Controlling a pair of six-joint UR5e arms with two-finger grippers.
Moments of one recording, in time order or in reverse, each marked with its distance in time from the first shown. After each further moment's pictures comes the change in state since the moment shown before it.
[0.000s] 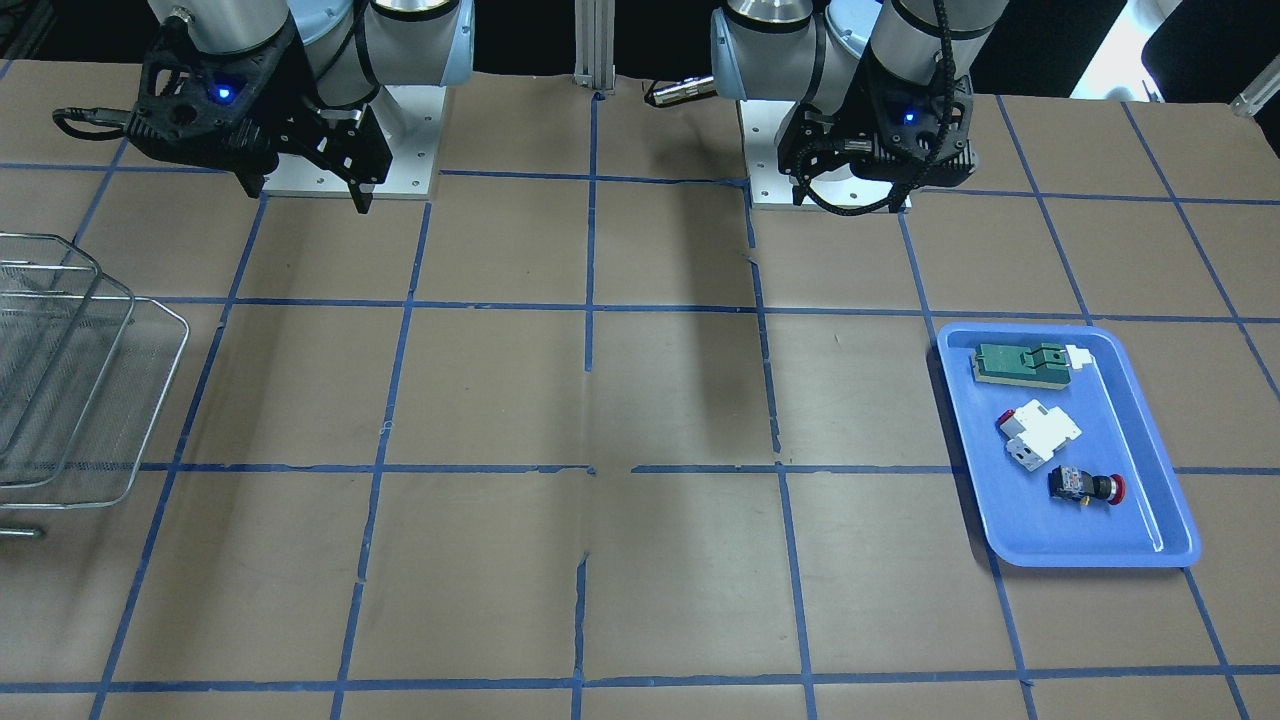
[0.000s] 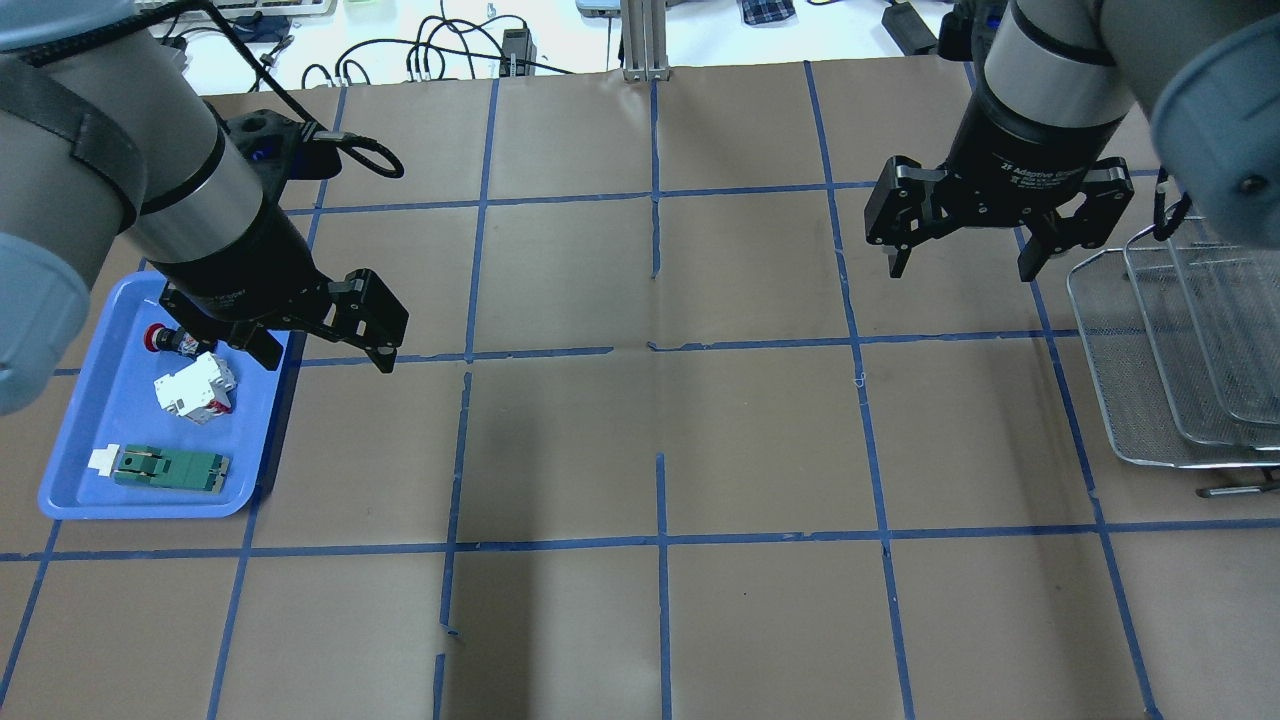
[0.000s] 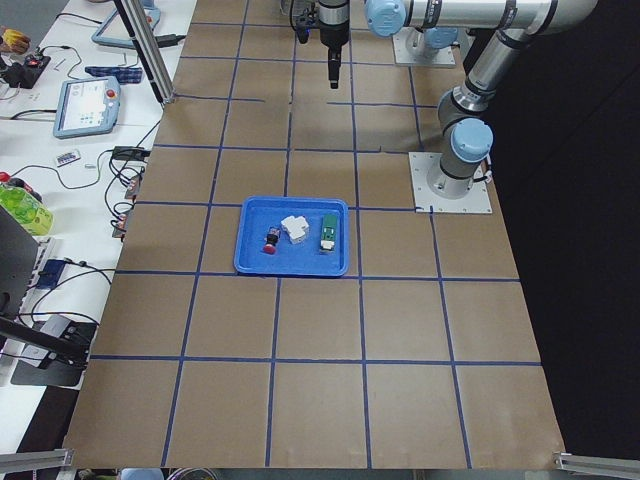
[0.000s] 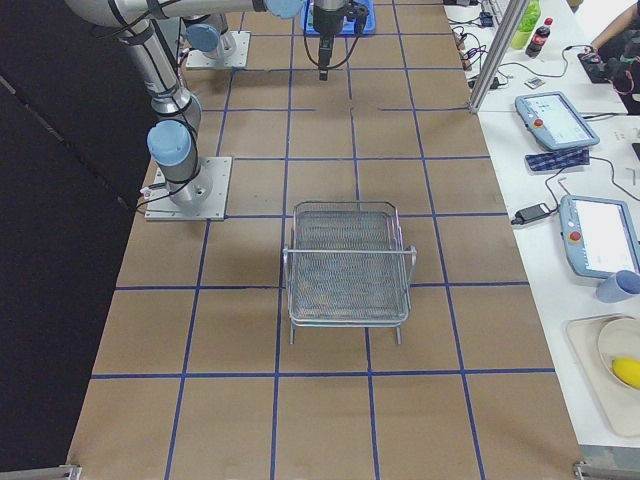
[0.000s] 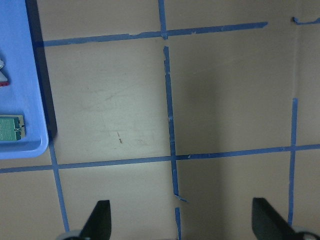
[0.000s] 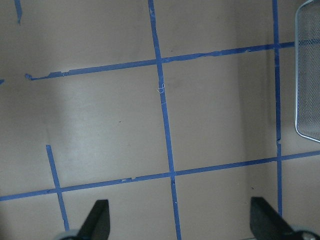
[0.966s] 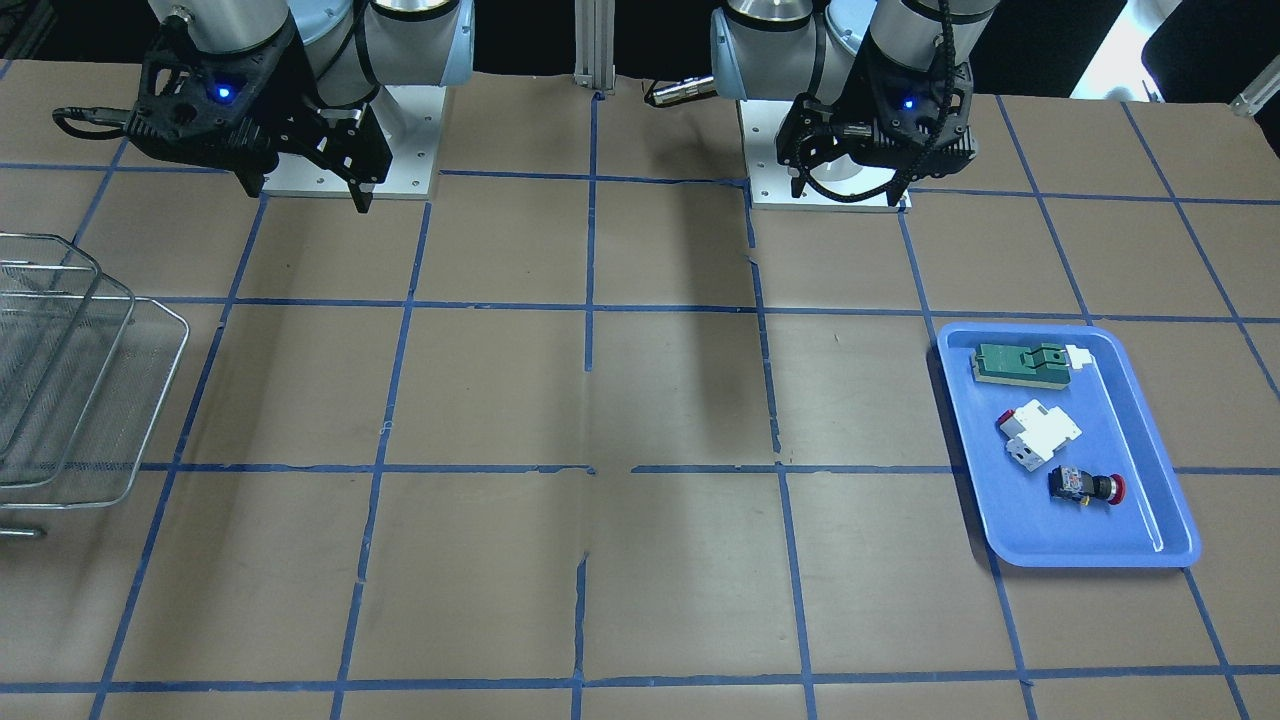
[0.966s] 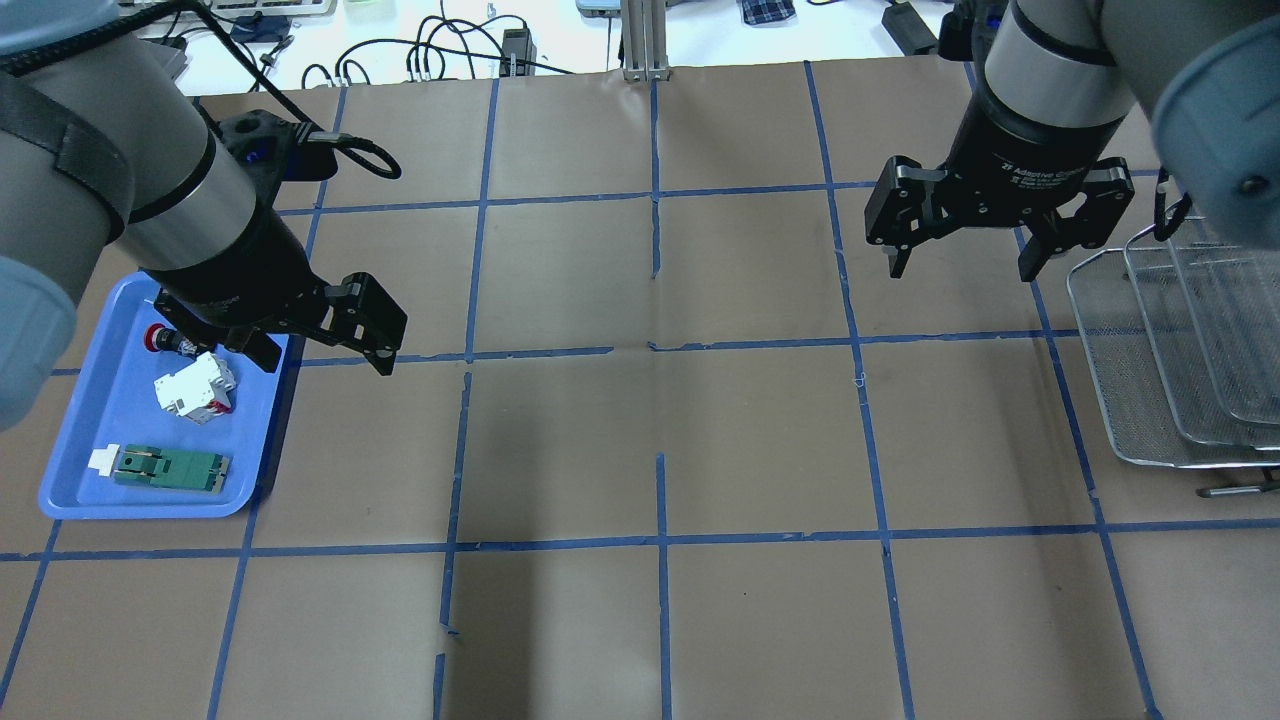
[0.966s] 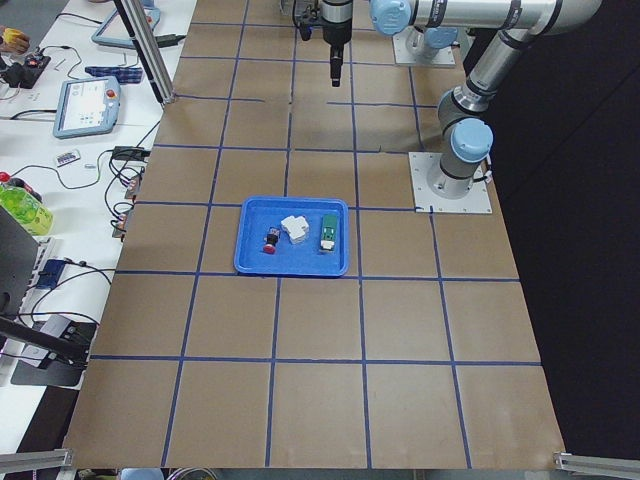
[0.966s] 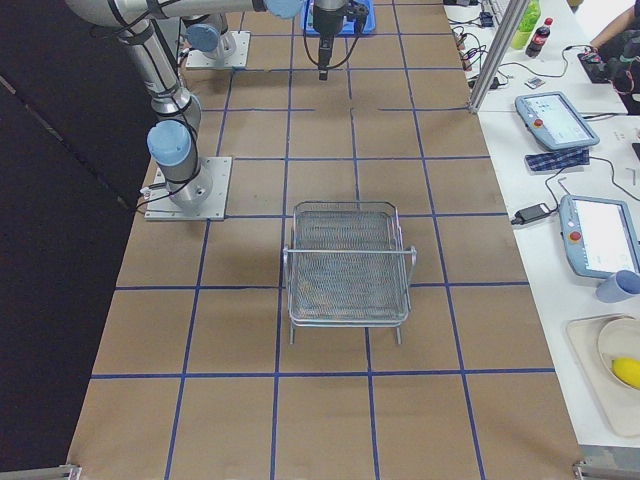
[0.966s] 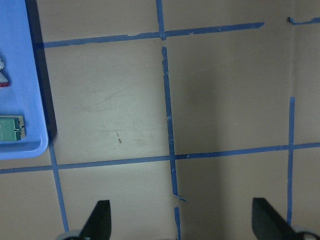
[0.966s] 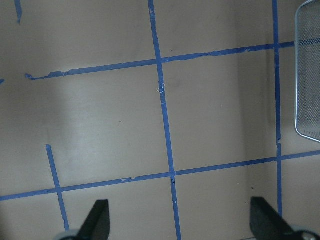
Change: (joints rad) left arm -0.001 0.022 -0.010 0.010 -0.009 0.004; right arm 0.000 0.000 0.000 0.001 0.000 0.000
